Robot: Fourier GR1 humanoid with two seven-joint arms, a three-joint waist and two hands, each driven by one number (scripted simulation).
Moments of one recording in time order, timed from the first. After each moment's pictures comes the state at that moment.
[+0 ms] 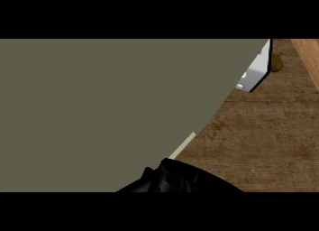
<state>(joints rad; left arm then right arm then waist) 0.38 0.61 -0.09 -1.94 0.62 -0.08 -0.40 -0.52 -0.02 0.56 -2.12 -0.41 -0.01 0.60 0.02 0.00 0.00</state>
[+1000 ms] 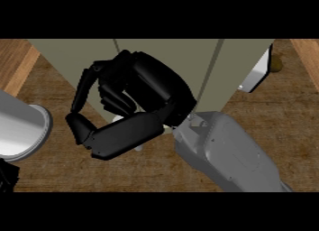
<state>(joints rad) 0.37 0.55 0.00 -1.94 0.59 -0.17 -0.33 -0.87 0.00 0.42 -1.54 -0.61 -0.11 0.33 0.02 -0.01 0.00</state>
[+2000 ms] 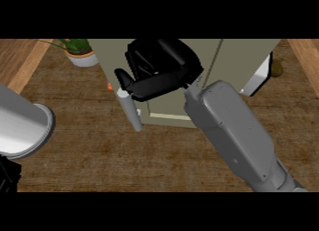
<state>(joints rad) 0.35 0.50 0.03 -1.95 0.55 -0.20 -0.28 -0.94 -0.02 0.27 -1.18 -0.56 0.18 0.12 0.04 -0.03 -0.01</state>
